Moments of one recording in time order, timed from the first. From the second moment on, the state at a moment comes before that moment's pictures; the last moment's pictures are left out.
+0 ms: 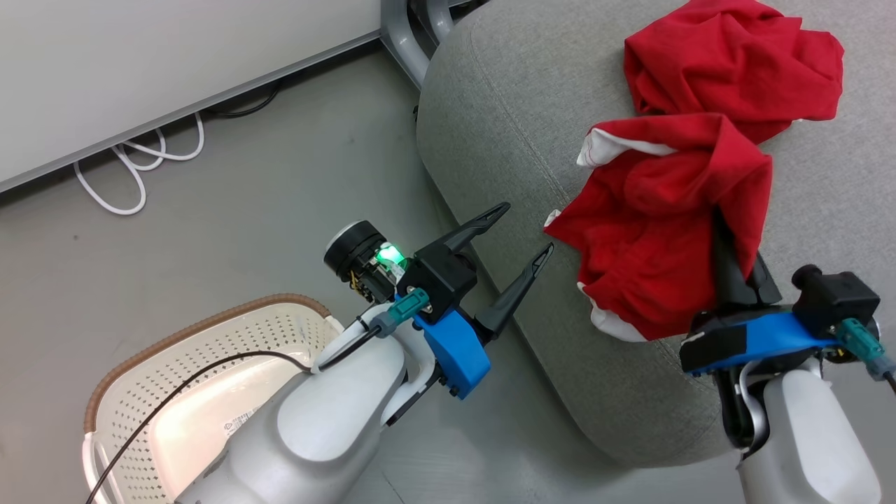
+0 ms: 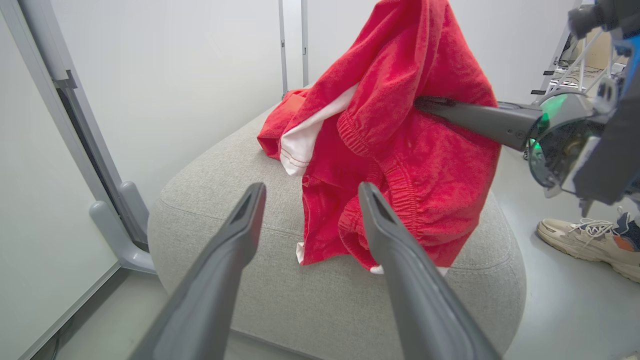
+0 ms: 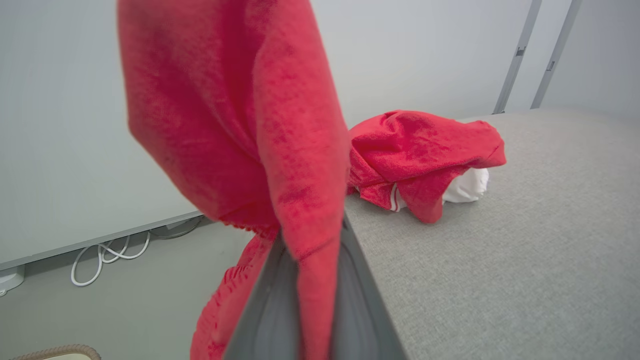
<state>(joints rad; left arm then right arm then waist) -0.80 0.08 -0.89 0.57 -0.36 -0.09 -0.25 -0.38 -0.08 -0.05 0.38 0.11 0.13 -0.26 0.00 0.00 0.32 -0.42</state>
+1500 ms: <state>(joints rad) -1.04 0.25 -0.91 0.32 -0.29 -0.06 -0.07 -0.99 -0.39 -0.50 0.45 0.06 0.13 -0.26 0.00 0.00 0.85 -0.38</state>
